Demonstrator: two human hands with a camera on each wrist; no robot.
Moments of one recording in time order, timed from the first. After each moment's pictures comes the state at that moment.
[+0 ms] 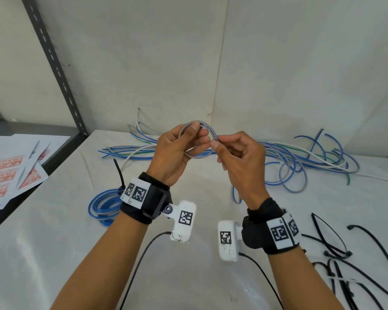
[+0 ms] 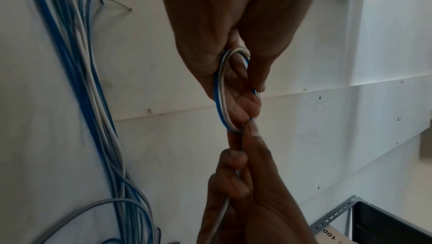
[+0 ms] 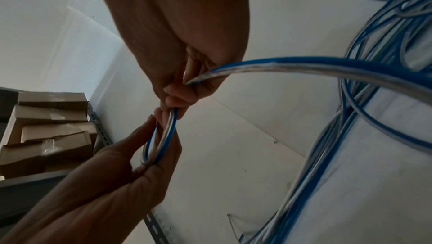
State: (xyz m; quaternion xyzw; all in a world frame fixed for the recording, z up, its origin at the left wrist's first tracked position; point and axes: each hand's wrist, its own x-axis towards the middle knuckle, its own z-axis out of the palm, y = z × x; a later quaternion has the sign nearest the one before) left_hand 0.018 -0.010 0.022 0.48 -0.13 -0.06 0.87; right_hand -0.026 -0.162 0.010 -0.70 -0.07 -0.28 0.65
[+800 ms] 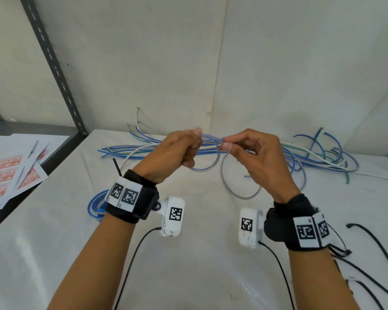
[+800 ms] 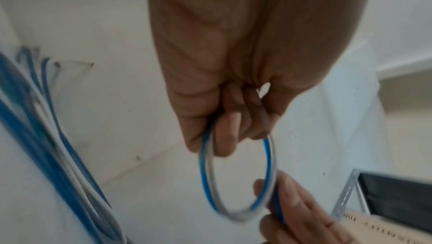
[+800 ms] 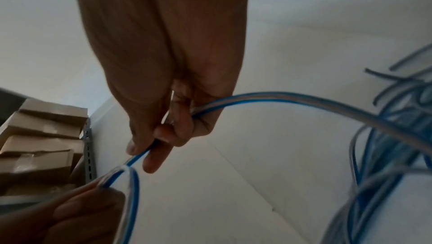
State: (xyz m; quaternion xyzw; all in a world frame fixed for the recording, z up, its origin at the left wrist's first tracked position) left_hand 0.012 0.009 0.034 0.66 -0.25 -0.13 0.69; right_hand -0.037 -0.199 0.032 -0.78 -0.12 -0.21 0.57
